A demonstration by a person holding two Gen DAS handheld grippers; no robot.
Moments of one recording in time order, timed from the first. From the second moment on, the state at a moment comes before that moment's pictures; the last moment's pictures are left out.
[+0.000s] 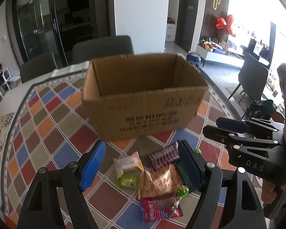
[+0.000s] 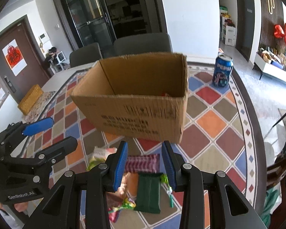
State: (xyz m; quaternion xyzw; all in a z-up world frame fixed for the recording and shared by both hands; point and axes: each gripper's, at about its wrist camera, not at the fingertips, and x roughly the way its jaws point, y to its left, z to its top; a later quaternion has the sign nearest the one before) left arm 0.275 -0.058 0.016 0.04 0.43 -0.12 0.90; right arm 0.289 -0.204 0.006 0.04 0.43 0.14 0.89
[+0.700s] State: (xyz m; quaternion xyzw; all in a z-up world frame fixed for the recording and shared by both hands) left arm 0.266 -0.071 -0.071 0.03 0.52 -0.12 0.84; right arm 0.279 -0.215 -0.074 0.06 0.51 0.13 0.85
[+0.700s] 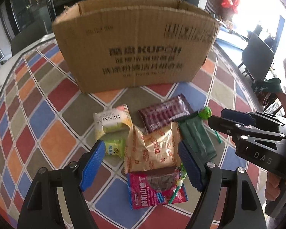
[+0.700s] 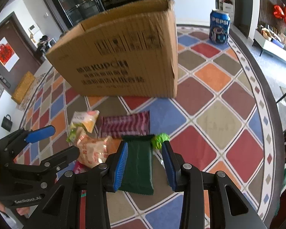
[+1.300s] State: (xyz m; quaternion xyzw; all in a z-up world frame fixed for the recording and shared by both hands) left arm 0.283 -0.083 -0.112 0.03 0.56 -0.11 0.82; right arm 0.287 -0.223 -0.102 0.06 0.53 0.12 0.84
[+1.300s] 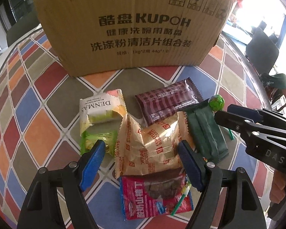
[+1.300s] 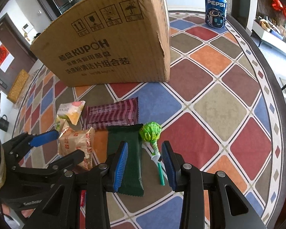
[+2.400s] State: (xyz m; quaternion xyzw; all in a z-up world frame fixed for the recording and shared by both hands) left arm 0.272 -0.078 -0.082 0.00 0.51 -0.13 0.85; right arm 0.296 -0.224 -0.108 0.07 0.52 0.12 0.84
